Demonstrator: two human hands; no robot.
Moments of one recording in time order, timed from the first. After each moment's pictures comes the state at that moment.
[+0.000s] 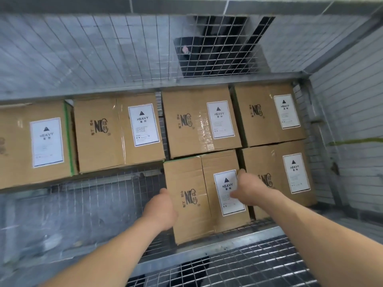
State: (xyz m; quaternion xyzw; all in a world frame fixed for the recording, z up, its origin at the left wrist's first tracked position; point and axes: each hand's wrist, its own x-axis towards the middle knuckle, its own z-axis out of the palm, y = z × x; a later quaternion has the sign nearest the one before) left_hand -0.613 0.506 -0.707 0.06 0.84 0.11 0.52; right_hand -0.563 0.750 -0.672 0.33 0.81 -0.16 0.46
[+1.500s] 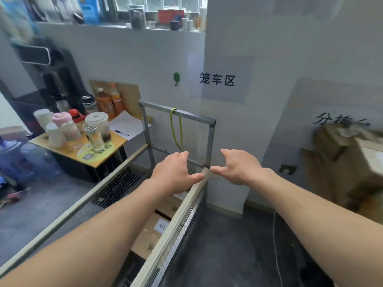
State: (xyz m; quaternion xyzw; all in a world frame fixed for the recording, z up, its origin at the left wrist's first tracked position) left_hand -0.427 0.526 -0.057 0.67 0.72 0.11 0.11; right_hand -0.236 0.592 -0.045 0.57 0.81 -0.09 0.00
